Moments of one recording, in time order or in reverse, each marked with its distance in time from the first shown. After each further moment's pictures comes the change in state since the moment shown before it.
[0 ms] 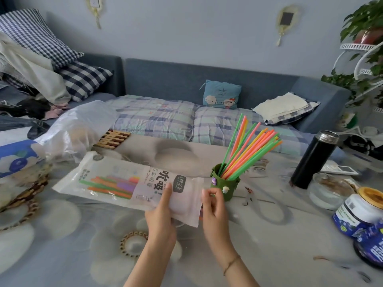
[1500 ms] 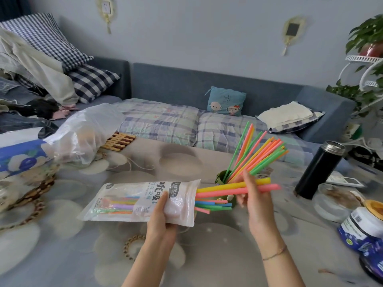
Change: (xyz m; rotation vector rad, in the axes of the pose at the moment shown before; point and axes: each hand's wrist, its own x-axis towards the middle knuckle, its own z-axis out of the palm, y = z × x) left_hand 0.015 0.008 -0.012 -0.143 -0.017 -0.326; right_hand 0.034 -0.070 -0.052 0.144 0.106 -0.023
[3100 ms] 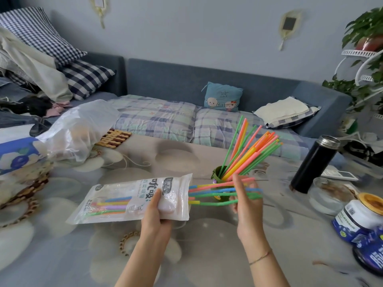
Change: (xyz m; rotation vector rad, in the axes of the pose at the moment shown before) left_hand 0.001 0.002 0.002 -0.108 0.056 0.005; right_hand -0.013 0.015 0.005 0.173 0.112 0.088
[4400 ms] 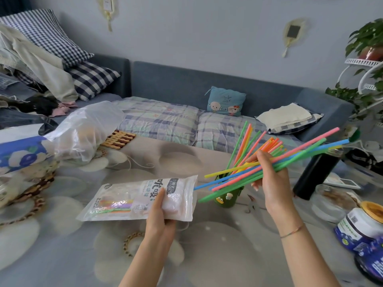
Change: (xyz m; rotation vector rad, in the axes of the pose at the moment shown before) left_hand -0.006 0.002 0.005 -0.005 -0.032 0.006; right_hand 0.030 -0.065 0.004 -0.218 -0.110 -0.183
